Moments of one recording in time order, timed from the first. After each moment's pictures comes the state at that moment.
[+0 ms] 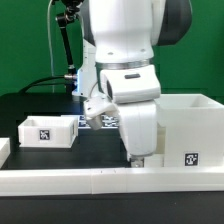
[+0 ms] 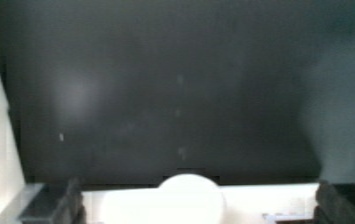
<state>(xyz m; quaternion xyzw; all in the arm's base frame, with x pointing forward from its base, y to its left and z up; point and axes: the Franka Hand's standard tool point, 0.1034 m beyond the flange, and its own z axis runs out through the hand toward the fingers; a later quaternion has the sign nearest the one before) 0.595 0.021 0.020 -0.69 -0.72 -0.02 0.05</state>
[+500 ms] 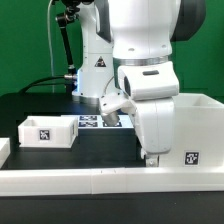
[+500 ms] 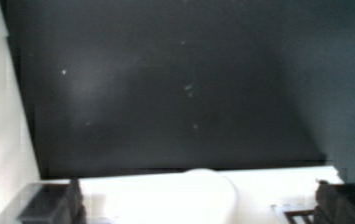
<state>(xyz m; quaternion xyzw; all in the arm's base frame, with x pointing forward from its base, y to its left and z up) 0.598 0.035 0.026 -0.70 -0.71 -0.01 0.05</state>
